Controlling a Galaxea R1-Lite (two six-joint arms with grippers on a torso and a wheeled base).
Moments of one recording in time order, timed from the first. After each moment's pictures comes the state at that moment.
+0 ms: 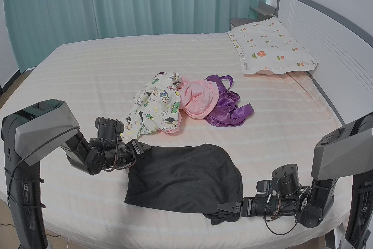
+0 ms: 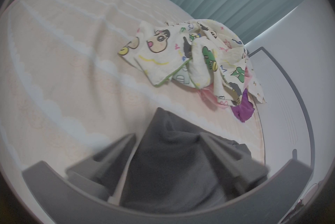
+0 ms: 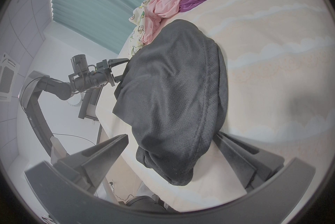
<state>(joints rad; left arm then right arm) -0.24 2.31 -0.98 -0.66 -0.15 -0.72 0.56 2.26 -0.30 -1.30 0.33 0.63</state>
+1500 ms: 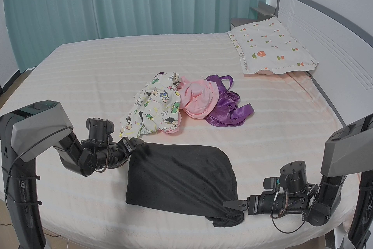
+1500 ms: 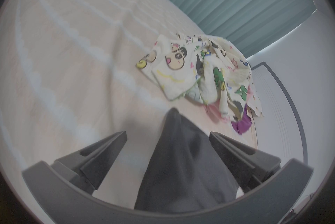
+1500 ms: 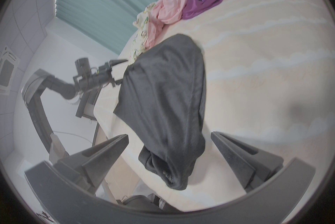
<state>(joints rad) -0.19 2.30 -0.93 -0.74 -0.17 -0.80 0.53 2.19 -0.25 -1.29 0.31 0.58</state>
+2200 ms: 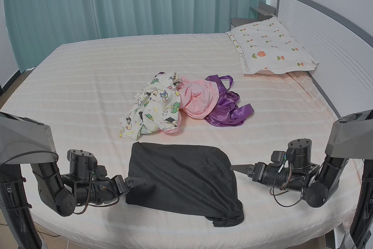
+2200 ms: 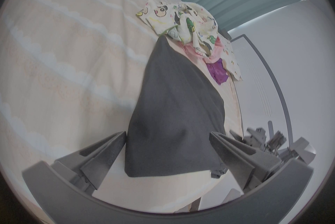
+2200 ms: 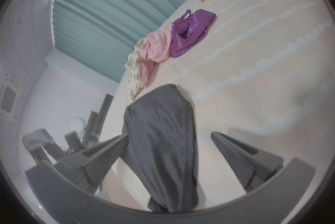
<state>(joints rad) -0.22 2.15 -0.33 -1.12 -0.42 -0.71 0.39 2.19 -0.43 -1.28 0.33 0.72</state>
